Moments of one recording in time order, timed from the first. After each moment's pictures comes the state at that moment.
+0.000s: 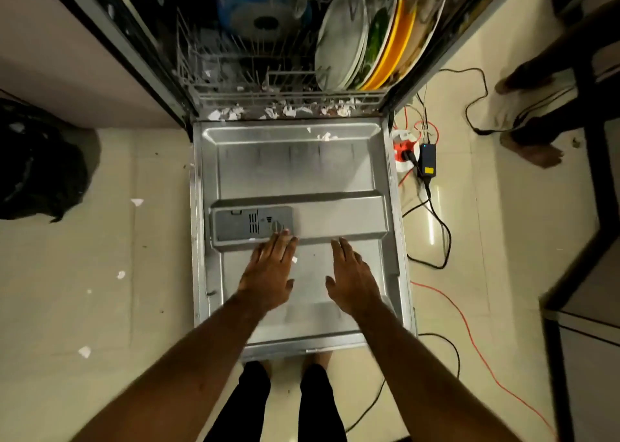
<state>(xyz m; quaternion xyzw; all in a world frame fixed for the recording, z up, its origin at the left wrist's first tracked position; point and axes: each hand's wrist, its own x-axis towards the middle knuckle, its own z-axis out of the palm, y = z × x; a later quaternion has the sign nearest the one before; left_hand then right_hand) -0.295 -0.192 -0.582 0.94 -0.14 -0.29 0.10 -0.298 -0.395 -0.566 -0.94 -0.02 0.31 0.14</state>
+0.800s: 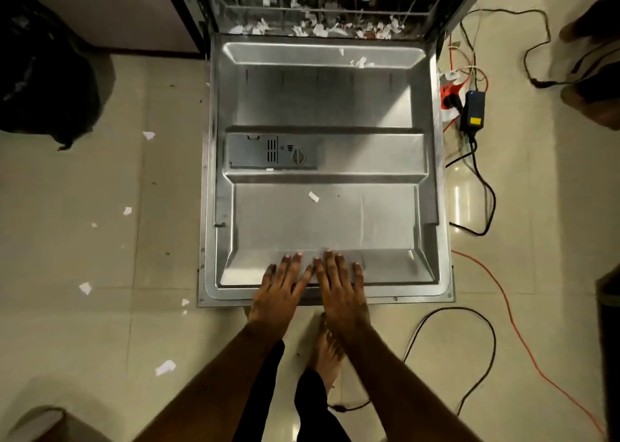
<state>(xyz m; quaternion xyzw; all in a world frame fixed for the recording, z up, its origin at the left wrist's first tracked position) -0.497 -0.199 -0.683 0.92 -0.16 -0.37 -0.02 -0.492 -0.370 -0.690 -0.94 -0.18 0.30 -0.02</state>
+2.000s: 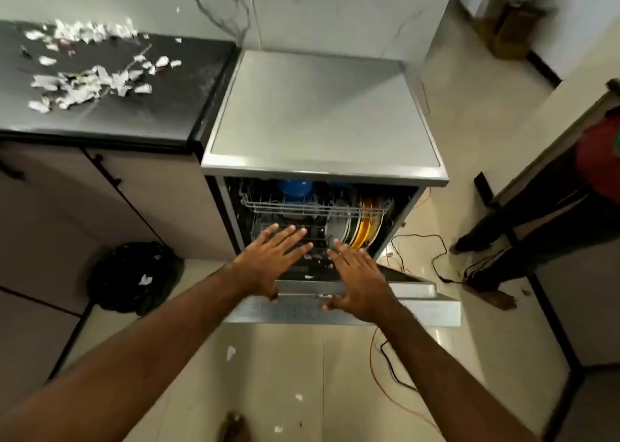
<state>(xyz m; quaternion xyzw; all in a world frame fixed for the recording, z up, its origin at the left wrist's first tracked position) -0.181 -0.131 -0.142 0.95 -0.28 -0.11 -0.10 -0.191 -0.386 -0.158 -0.96 -0.24 0.11 0.08</state>
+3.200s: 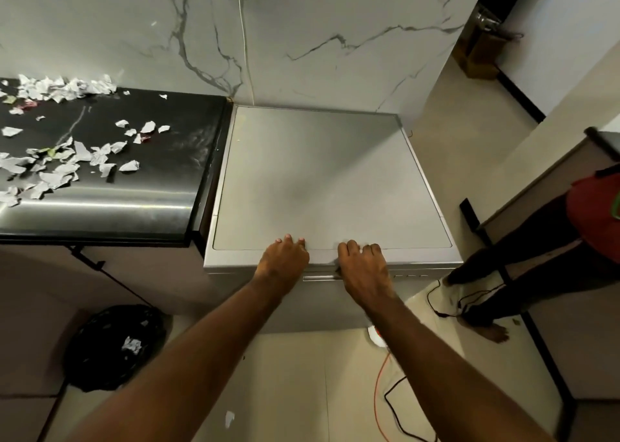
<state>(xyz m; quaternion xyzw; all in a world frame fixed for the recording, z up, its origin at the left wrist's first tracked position) 0.007 -0.120 -0.037 0.97 -0.17 -0.08 -0.12 0.006 -0.305 -0.071 -0.97 -0.15 -0.02 -0.17</state>
